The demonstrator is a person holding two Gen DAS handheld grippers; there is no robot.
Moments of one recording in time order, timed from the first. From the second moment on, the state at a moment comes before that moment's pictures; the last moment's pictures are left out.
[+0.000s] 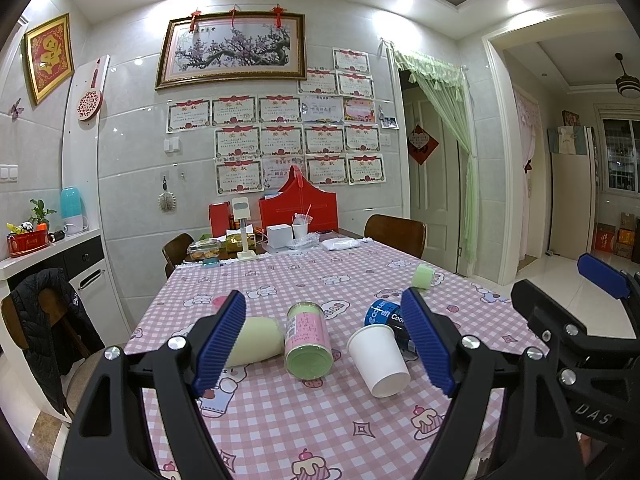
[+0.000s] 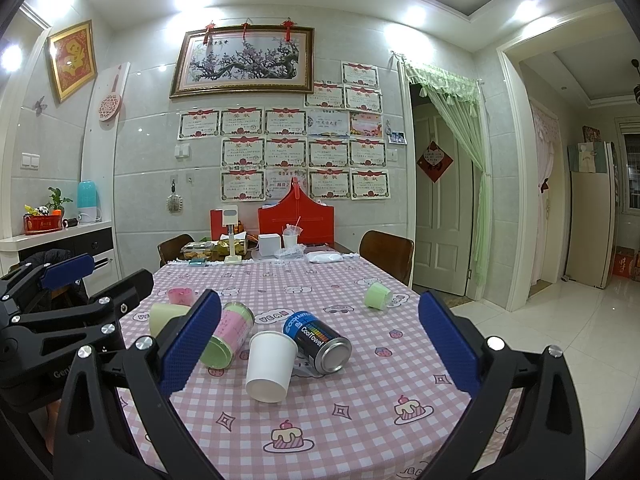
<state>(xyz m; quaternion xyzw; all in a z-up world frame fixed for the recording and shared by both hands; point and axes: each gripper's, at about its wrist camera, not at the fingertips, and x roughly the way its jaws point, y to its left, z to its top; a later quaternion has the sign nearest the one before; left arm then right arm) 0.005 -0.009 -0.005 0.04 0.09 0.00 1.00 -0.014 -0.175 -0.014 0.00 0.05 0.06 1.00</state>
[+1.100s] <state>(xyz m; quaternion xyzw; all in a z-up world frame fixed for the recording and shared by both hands) 0.031 -0.013 -0.022 0.05 0.14 -0.01 0.99 0.004 -0.192 -0.031 0.02 0.08 0.05 0.99</state>
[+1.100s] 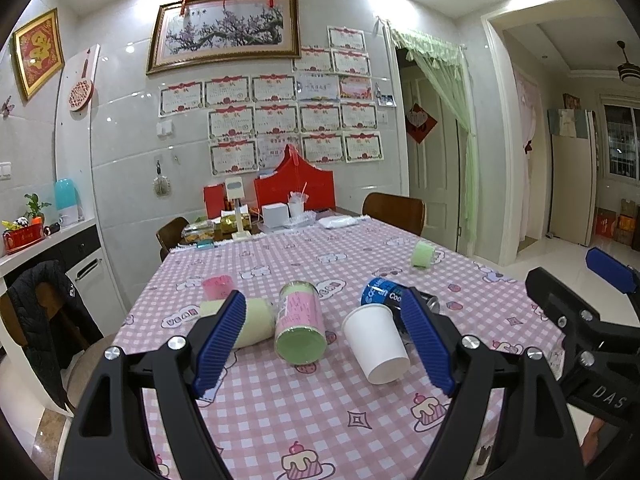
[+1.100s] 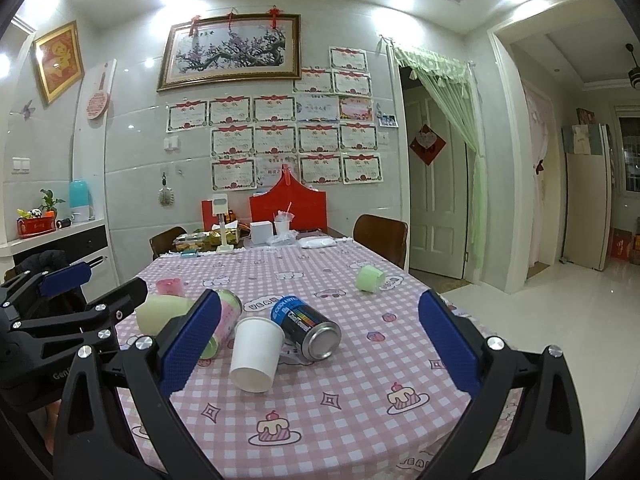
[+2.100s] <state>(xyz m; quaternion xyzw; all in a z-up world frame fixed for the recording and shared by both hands) 0.182 -0.086 -0.080 0.00 0.32 -0.04 0.95 0.089 -0.277 -0.078 0.10 0.19 -0.01 0.98</state>
